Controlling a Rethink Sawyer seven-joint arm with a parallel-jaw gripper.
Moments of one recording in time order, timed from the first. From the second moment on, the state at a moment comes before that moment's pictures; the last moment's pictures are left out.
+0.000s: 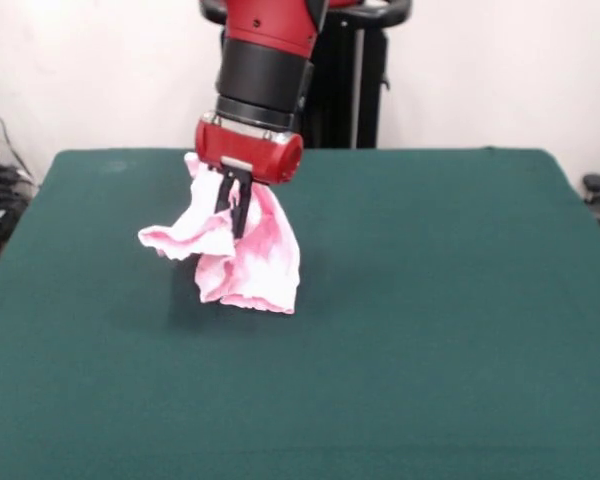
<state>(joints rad) -0.19 -0.59 -0.14 1.71 -0.63 0.01 2.56</state>
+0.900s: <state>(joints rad) -0.31 -0.60 -0.09 1.70 -0.71 0.01 2.56</state>
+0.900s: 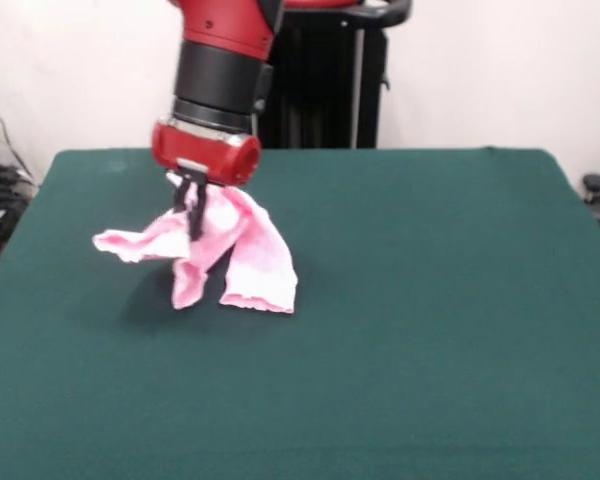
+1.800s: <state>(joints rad) -0.49 -0.50 -0.14 1.69 -0.98 -0.20 2.56</state>
